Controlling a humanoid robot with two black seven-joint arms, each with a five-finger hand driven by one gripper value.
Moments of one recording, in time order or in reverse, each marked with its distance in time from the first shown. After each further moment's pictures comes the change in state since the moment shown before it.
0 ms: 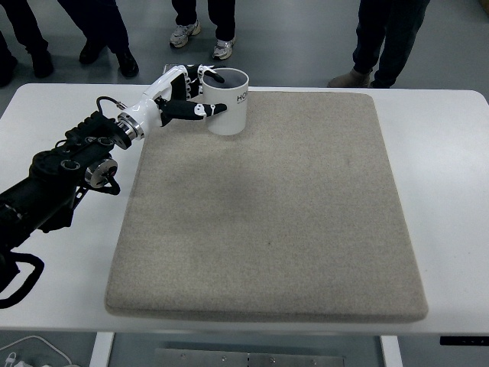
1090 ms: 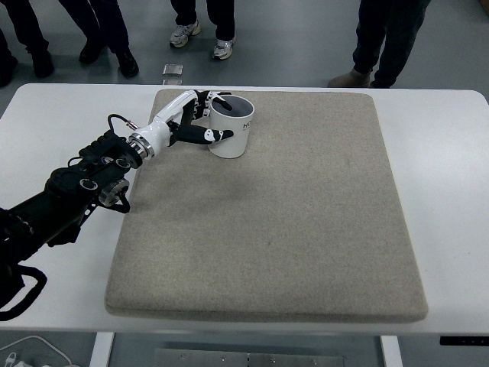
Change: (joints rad) left arm 0.037 -0.032 0.093 -0.010 0.024 0.135 0.000; right arm -0.003 0.000 -0.001 0.000 0.000 0.003 0.000
